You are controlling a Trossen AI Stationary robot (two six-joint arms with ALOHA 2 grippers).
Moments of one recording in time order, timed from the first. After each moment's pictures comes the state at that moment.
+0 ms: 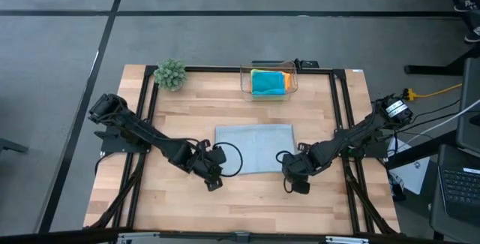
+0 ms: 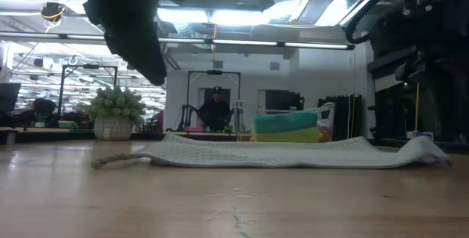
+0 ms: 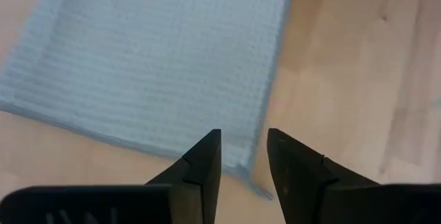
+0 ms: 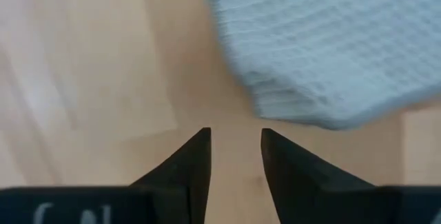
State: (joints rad) left arm -0.45 1.64 1.10 -0.56 -0.34 -0.78; right arm 0.50 1.58 0.93 -0.79 0.02 0.73
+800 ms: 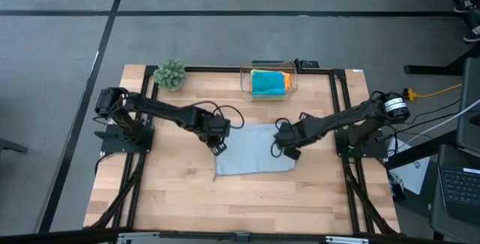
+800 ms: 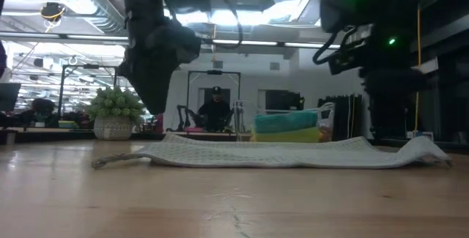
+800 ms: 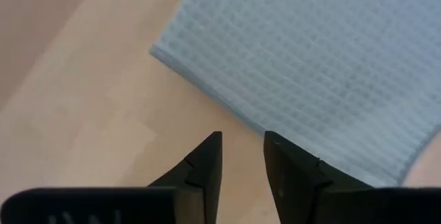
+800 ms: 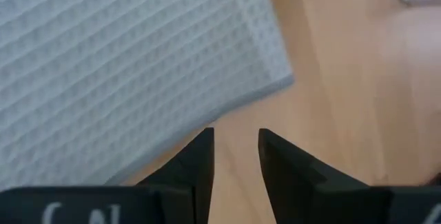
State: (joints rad) left arm -0.03 1.64 1.10 -0.81 -0.08 -0.77; right arm 0.16 1.57 0.92 -0.95 0.34 0.58
